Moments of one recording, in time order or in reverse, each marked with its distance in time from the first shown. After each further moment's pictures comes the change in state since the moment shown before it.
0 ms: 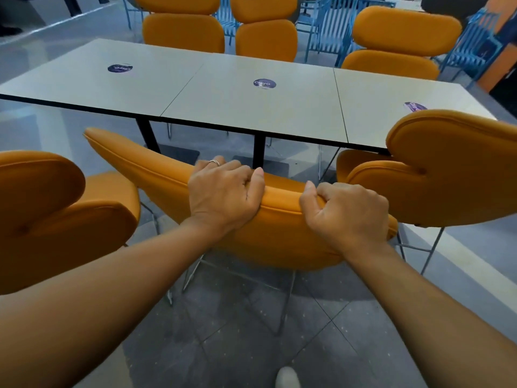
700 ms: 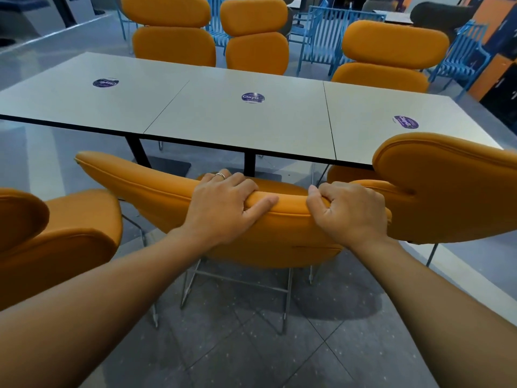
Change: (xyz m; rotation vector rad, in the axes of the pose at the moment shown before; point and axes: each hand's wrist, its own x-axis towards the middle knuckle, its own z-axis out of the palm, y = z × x) left_hand 0.054 0.025 0.029 -0.033 -0.345 0.094; right_hand 0.068 0.077 0.020 0.078 -0.046 -0.060
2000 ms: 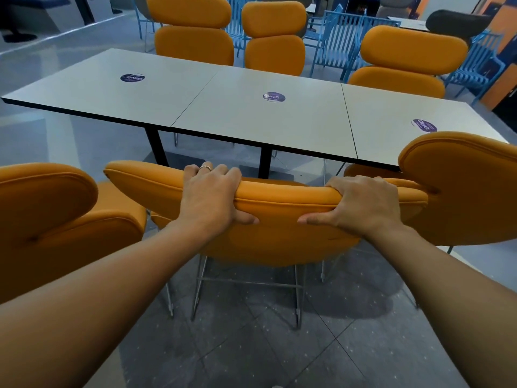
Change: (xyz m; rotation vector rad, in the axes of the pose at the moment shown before) left_hand -0.055 -0.069 -0.036 0.126 -0.123 -0.130; right_hand -0.001 -0.051 0.007 -0.201 -0.184 -0.156
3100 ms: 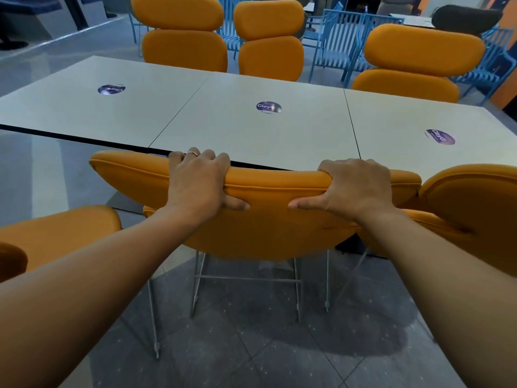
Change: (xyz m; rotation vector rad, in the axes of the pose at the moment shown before) left_hand 0.171 -0.029 0.041 0.059 0.040 -0.040; right_hand 0.160 0.066 0.055 -0.025 0.004 0.001
